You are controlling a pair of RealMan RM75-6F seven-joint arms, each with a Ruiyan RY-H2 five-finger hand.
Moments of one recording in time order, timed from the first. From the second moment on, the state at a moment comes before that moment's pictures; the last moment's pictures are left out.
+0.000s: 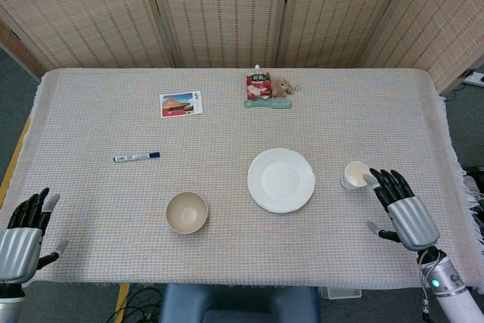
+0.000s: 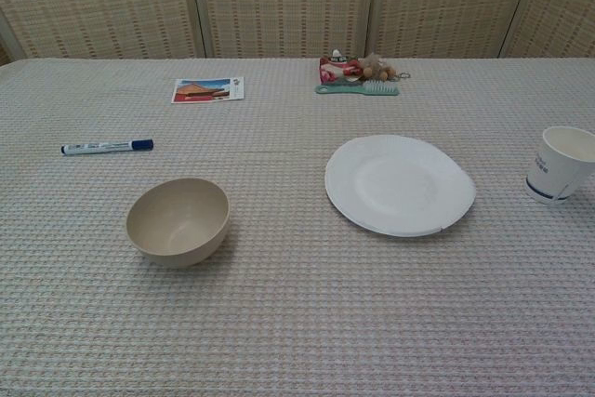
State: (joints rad) left arm -0.04 -1.17 -0.02 -1.62 1.57 1.55 0.20; right arm 0.21 -1.22 -0.01 -1.44 -1.68 1.45 0.08
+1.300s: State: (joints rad) left arm -0.18 -1.46 -0.01 -1.90 1.45 1.31 0.70; right arm 0.19 -1.12 -0.02 -1.39 -1.75 1.57 0.39
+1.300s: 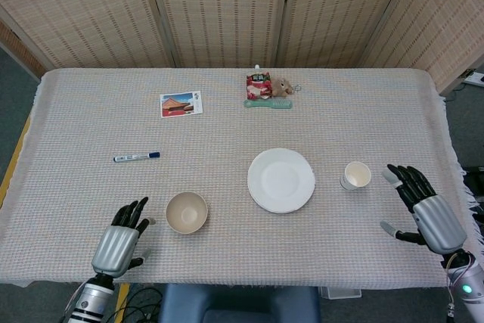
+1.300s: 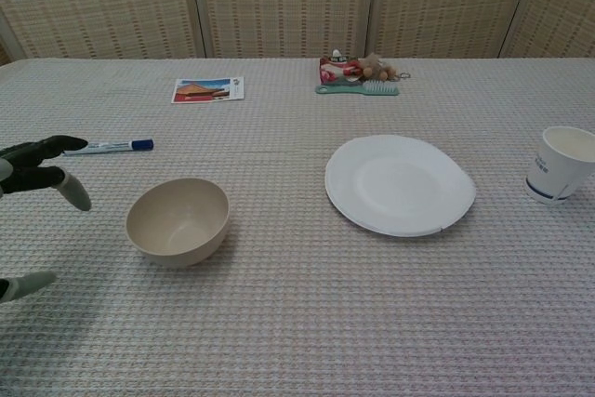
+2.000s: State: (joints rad) left arm -0.29 -1.67 -0.06 -1.79 1.36 1.27 0.82; right arm 0.19 -1.10 -0.05 -1.37 -1.79 1.61 0.47
